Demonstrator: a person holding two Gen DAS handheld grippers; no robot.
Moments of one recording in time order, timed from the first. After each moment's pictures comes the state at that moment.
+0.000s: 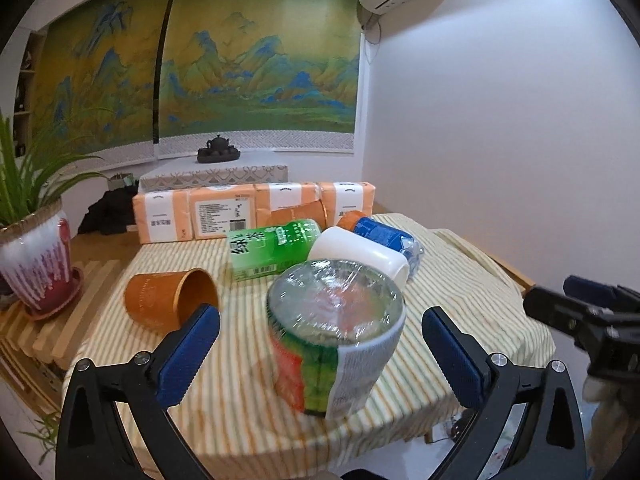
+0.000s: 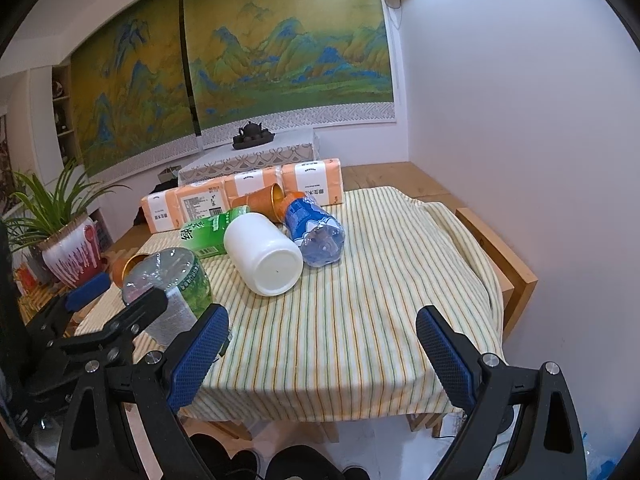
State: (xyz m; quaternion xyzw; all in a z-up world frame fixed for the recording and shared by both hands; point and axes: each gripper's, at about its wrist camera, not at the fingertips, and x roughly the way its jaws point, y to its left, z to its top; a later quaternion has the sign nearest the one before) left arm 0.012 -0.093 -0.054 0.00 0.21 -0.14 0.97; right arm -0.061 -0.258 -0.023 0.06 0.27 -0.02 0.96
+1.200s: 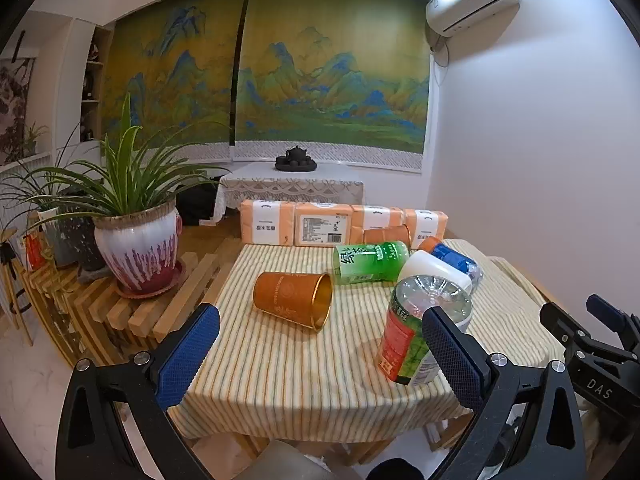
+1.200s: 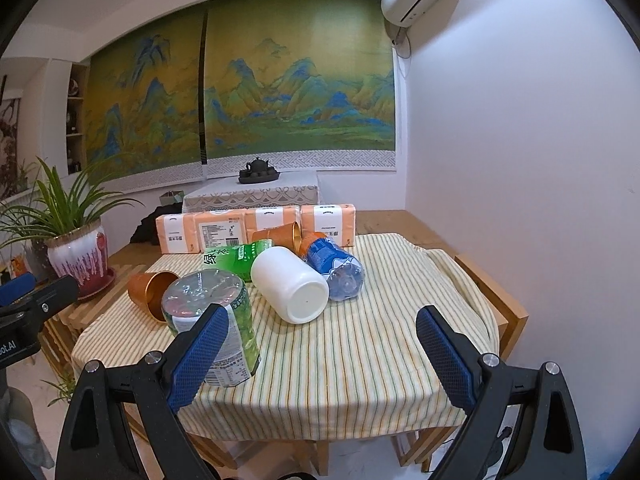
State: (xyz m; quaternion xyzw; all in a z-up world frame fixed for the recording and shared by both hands) left arm -0.052 -0.018 -0.010 -0.03 0.20 -0.02 0.98; right arm -0.089 -0.212 -0.010 0.02 0.19 -0.04 0.98
